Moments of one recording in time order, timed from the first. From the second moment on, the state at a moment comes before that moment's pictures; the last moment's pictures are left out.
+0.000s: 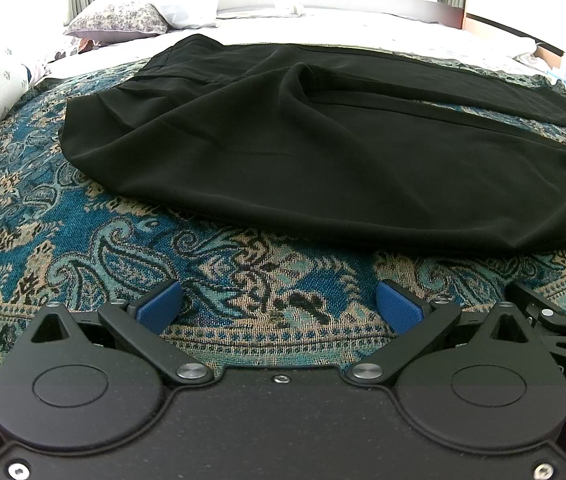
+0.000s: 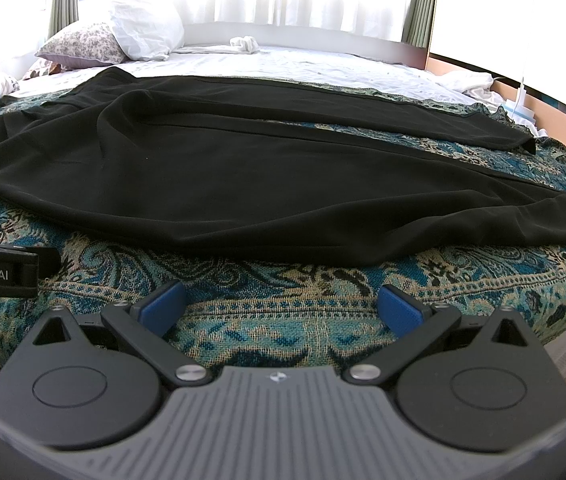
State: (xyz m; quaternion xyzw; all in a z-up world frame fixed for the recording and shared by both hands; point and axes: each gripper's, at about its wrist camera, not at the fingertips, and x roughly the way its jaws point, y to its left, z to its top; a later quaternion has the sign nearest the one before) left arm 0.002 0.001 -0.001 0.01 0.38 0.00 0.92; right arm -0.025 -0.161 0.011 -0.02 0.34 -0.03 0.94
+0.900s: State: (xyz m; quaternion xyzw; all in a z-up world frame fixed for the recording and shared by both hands) left arm 0.002 0.000 0.000 0.02 0.38 0.00 0.92; right arm -0.025 -0.160 0.011 -0.02 0.34 -0.03 0.94
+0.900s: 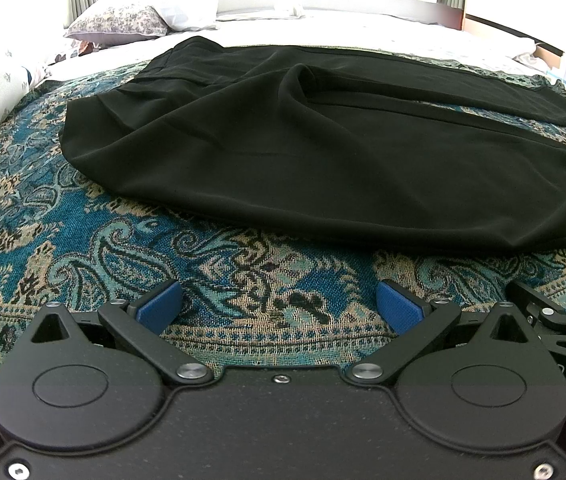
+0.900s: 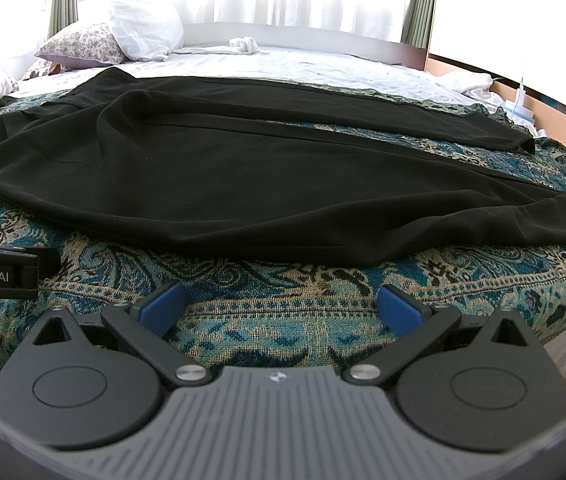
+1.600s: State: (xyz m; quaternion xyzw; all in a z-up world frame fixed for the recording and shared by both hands) left arm -0.002 -0.001 -0.002 0.02 0.36 0.01 0.93; right arm -0.022 -0.159 0.010 -0.01 0.34 -0.04 0.94
